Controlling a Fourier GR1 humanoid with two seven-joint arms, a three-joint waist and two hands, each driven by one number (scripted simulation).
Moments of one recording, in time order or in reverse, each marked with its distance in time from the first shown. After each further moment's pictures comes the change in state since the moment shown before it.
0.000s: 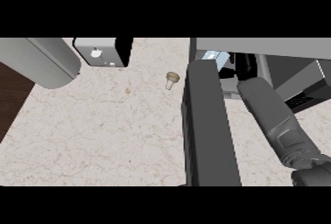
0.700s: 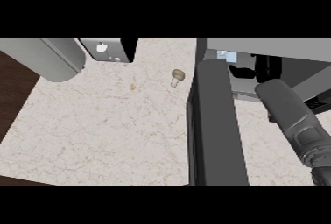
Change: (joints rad) left arm -0.070 0.010 -0.032 0.043 -0.046 0.007 -0.008; right arm -0.010 -0.107 0.040 0.133 0.094 -0.257 0.102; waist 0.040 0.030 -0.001
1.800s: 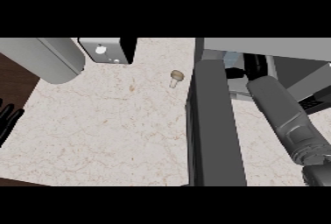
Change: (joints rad) left arm -0.040 0.011 -0.104 0.071 -0.075 -0.096 -0.030; right arm -0.020 0.047 -0.047 -0.036 -0.049 0.252 -0.149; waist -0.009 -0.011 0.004
